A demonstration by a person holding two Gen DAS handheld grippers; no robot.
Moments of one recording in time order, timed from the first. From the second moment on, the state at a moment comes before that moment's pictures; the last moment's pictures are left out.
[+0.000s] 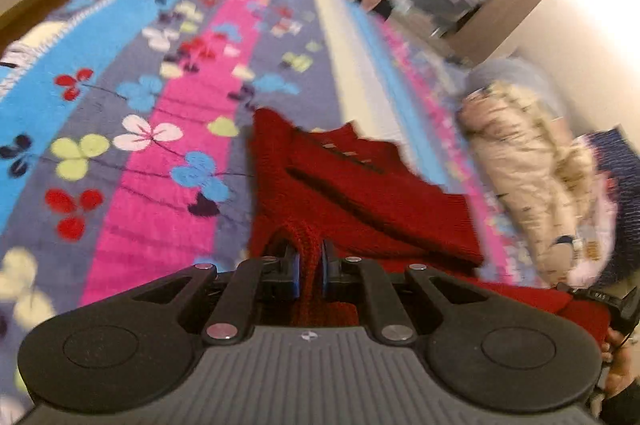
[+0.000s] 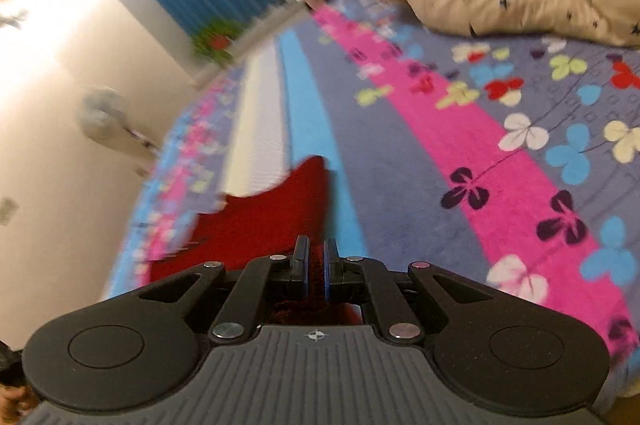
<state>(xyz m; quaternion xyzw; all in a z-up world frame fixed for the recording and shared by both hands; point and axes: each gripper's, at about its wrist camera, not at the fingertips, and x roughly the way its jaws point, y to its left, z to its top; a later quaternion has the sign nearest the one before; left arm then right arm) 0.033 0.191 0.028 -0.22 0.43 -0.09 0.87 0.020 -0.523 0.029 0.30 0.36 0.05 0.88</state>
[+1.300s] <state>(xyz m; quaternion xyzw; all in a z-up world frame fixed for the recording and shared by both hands) 0.065 0.218 -0.043 -0.11 0.52 -0.05 0.85 0.055 -0.532 -0.059 0.19 0.47 0.01 0.86</state>
